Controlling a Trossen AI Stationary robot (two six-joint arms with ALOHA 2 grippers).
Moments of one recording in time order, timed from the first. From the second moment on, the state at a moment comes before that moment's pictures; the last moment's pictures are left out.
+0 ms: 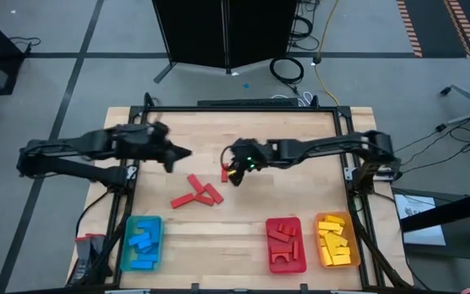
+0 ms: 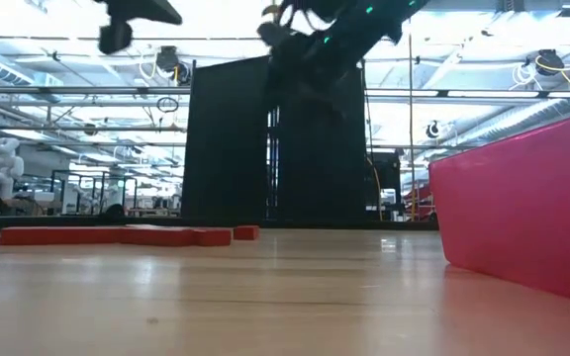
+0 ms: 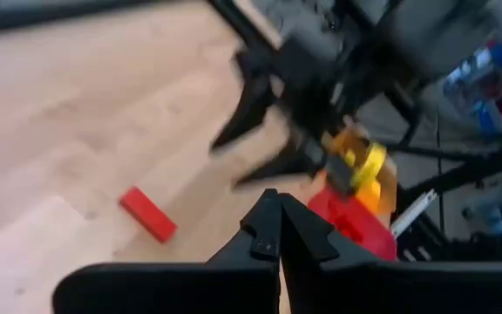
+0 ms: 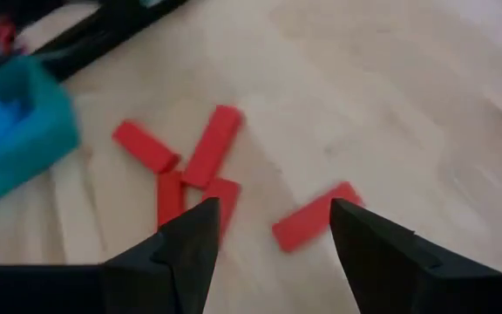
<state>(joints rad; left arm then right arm) 0.07 0.86 0.92 -0.53 -0.06 -0.75 -0.06 1.77 1.32 -0.29 0.12 0.55</state>
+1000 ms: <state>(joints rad) -0.04 0.72 0.92 -0.78 -0.22 -0.80 -0.06 2.47 2.17 -1.13 0.14 -0.53</state>
